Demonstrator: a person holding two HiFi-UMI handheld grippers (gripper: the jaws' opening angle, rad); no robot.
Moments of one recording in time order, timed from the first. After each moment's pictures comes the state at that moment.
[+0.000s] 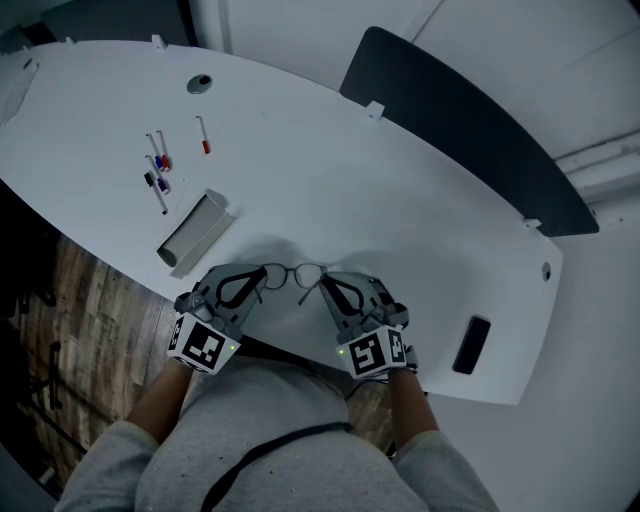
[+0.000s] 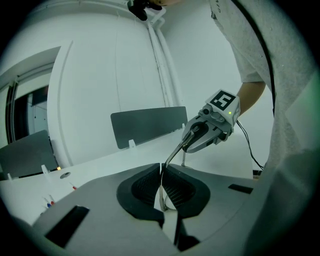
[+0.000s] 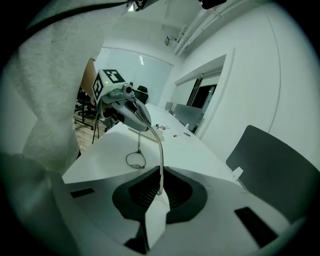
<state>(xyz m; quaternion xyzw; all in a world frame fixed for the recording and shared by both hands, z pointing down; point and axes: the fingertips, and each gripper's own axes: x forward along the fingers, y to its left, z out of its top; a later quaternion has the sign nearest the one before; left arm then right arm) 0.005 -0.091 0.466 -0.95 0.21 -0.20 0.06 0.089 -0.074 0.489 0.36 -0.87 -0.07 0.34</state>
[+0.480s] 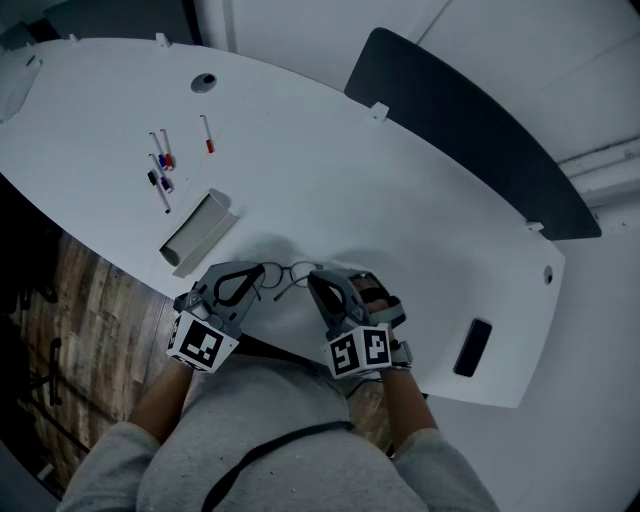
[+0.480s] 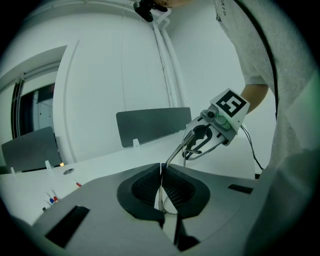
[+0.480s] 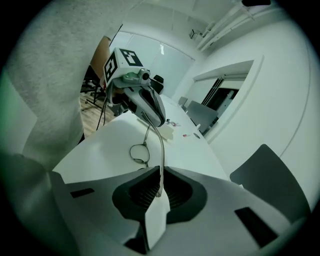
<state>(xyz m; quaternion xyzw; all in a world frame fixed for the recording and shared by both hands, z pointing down) -0.004 -0.097 0.466 -0.95 0.23 -0.19 0.05 0.062 -0.079 0.499 0.30 -0.85 -0.15 0.41</state>
